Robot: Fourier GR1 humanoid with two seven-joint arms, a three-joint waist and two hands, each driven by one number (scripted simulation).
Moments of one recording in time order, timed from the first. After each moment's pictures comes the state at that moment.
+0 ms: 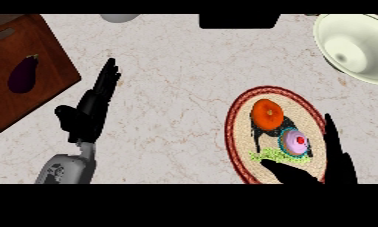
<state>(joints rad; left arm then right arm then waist) -0.15 0.15 -0.13 -1.52 0.05 0.16 0.06 0.30 -0.03 0.14 -1.93 0.55 -0.34 0.55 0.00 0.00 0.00</state>
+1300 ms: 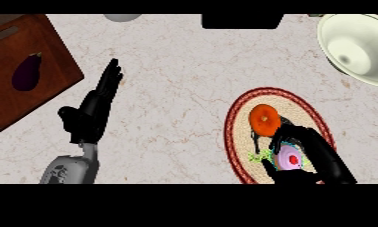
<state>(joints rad) -0.14 0.11 -0.11 -1.53 0.00 0.12 0.07 0.12 -0.31 0.21 -1.75 0.34 0.14 0.12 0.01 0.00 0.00</state>
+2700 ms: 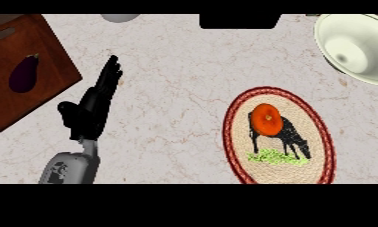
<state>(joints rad) -0.16 0.09 -0.08 -1.53 -0.02 0.11 0.09 -0.16 -0.74 -0.38 -2.05 -0.28 0.37 0.17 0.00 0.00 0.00</state>
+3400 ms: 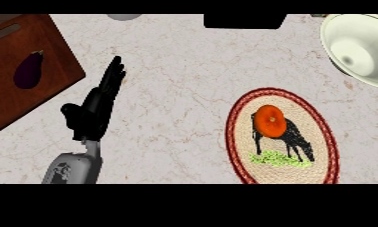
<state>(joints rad) -0.16 0.08 -0.09 -1.53 -0.03 0.09 0.08 -0.50 -0.84 -0.24 -1.60 0.03 0.31 0.14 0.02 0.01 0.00</state>
